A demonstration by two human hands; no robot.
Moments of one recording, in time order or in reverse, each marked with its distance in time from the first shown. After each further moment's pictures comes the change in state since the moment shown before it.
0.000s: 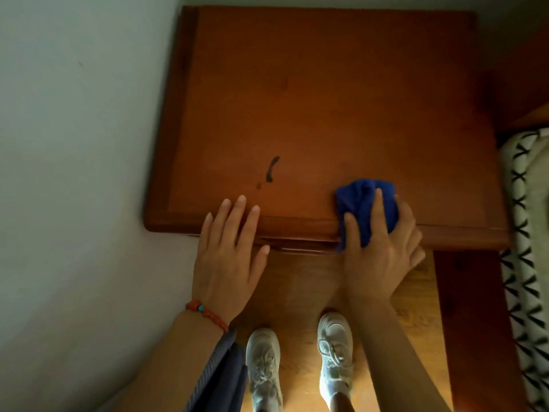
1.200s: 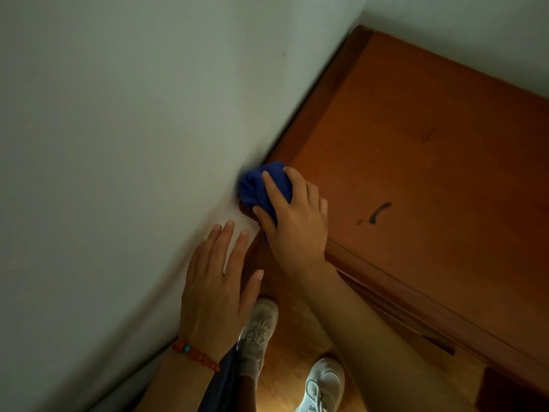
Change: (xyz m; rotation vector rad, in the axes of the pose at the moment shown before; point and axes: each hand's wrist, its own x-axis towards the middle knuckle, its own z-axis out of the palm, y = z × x) left_hand -0.069 -0.039 -0.030 0.049 0.192 -0.509; right_hand -0.018 -0.178 0.055 0.230 -0.420 -0.900
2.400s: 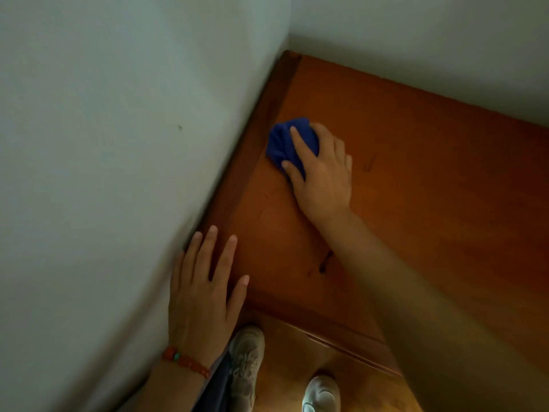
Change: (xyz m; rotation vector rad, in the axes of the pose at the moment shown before) left_hand 0.089 0.027 0.027 0.001 -0.129 0.049; right_hand 0.114 0.129 -0.029 -0.003 0.038 0.143
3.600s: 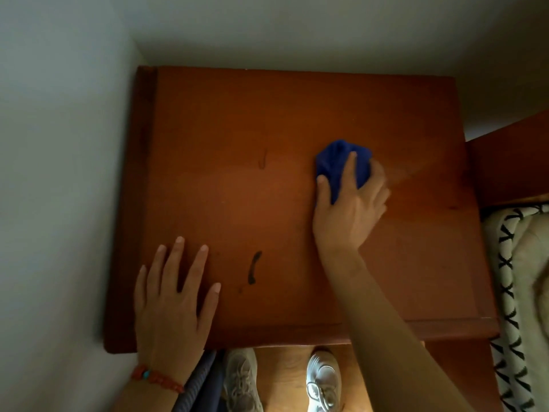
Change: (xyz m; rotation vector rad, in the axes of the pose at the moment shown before) left_hand 0.047 0.036 0.014 0.044 -0.131 0.278; right_hand -0.085 0.081 -0.050 -0.153 0.361 0.806
